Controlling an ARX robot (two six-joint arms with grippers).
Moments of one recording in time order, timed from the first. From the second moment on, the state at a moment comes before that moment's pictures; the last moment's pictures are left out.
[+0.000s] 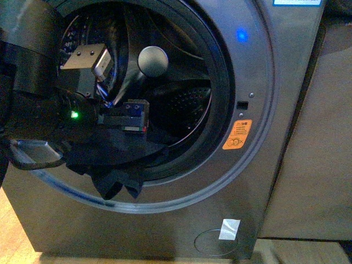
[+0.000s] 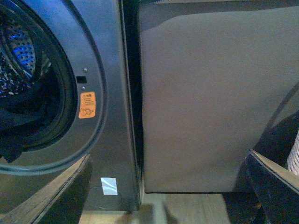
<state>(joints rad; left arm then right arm) -0.24 1.82 0.98 0.40 0.01 -0.04 0.00 0.00 0.01 0.00 0.00 0.00</state>
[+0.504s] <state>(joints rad) -0.20 2.04 1.20 0.34 -0.14 -0.02 0.00 0.00 0.01 0.00 0.00 0.00</state>
